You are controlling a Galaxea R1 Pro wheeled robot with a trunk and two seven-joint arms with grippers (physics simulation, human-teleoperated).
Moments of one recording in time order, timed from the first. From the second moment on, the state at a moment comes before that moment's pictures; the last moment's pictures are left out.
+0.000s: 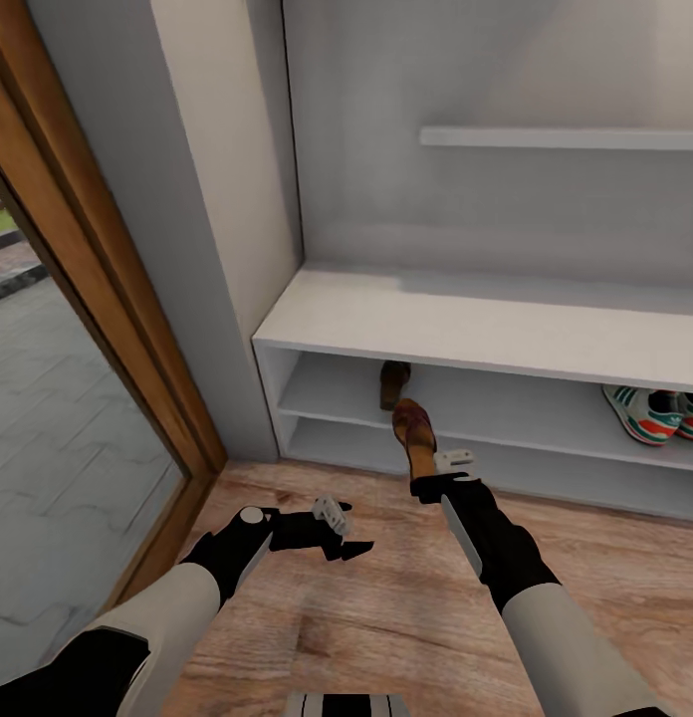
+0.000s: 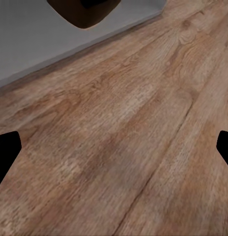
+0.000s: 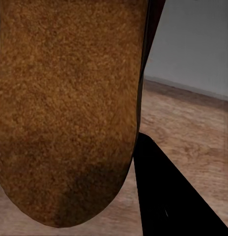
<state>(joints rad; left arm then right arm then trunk) -0.85 -0.11 -0.17 -0.34 -0.20 -0.14 -0.90 -0.71 0.04 0.16 -0.92 -0.04 0.65 -0.14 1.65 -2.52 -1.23</state>
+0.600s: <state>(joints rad) -0.85 -0.12 -0.17 -0.34 -0.20 -0.14 -0.90 -0.71 0.04 0.16 -0.92 -0.04 0.65 -0.14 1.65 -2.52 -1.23</state>
